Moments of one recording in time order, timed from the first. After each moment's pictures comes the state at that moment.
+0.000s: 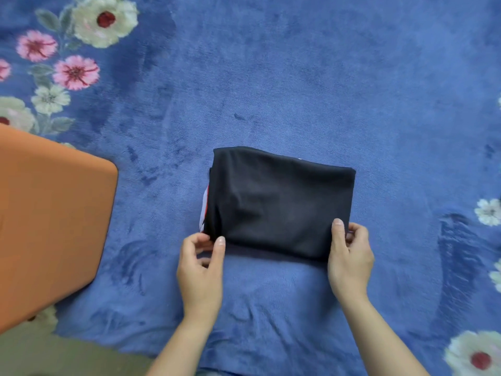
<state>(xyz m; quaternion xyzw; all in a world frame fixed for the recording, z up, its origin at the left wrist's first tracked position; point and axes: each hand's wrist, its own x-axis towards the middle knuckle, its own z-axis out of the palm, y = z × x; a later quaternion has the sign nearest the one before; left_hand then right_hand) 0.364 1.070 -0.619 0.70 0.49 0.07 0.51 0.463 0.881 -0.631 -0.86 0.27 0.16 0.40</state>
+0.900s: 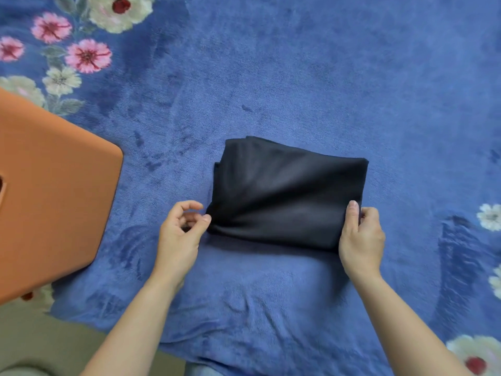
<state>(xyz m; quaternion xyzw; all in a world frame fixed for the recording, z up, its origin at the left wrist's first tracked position) 0.381 1.116 -0.610 0.65 0.48 0.00 0.59 0.493 0.870 -0.632 -0.90 0.22 0.15 0.34</state>
